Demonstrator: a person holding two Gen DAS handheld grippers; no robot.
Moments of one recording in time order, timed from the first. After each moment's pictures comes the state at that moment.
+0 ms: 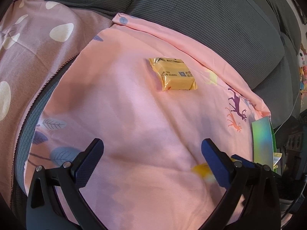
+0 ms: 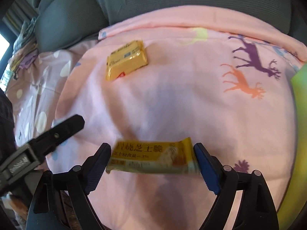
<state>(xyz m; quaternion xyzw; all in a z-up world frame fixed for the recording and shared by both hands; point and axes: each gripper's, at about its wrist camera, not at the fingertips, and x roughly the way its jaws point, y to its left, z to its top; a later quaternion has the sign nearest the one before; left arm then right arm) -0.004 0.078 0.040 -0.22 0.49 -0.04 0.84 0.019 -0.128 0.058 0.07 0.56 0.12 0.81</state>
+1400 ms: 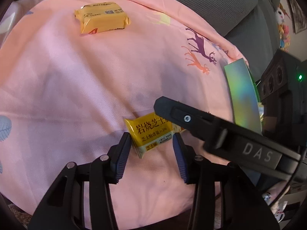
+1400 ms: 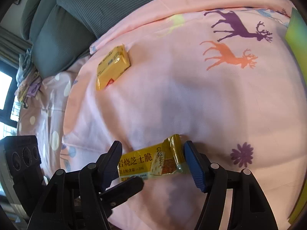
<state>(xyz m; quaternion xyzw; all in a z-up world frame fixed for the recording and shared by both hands) -0.014 -0.018 0.020 -0.17 0.58 -0.19 0.78 0.012 -0.150 0.034 0.17 0.58 0.13 0.79</state>
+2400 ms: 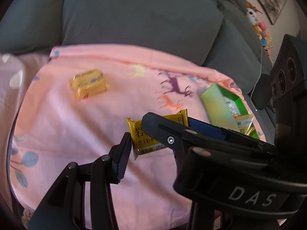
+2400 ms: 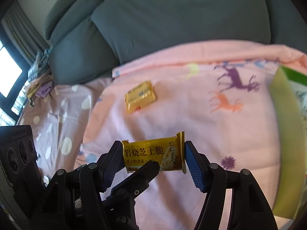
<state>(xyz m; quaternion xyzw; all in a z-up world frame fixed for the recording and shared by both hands) -0.040 -0.037 0.102 -0.11 0.42 -0.19 0.88 -0.027 -0.145 0.130 0.13 0.46 0.13 0.87</state>
